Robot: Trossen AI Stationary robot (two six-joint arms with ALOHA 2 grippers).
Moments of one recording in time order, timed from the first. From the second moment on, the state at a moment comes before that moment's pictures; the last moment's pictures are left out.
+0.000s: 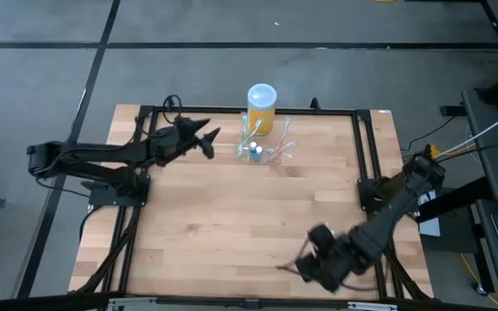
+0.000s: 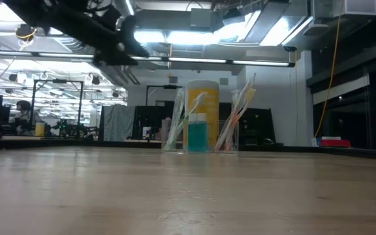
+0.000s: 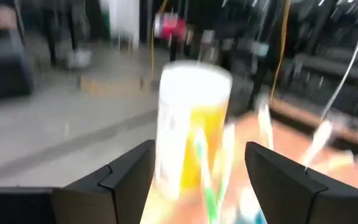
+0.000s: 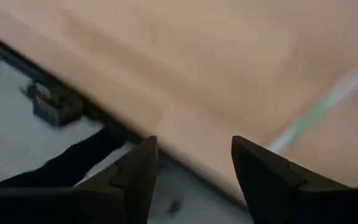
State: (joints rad) left arm 0.25 1.05 0.52 0.41 -0.52 -0.20; right arm 0.80 1.70 1.49 -1.10 0.20 1.80
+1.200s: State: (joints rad) left arm -0.06 0.93 0.67 0.07 -0.71 -0.47; right arm 0.79 1.70 0.96 -0.88 0.04 2.21
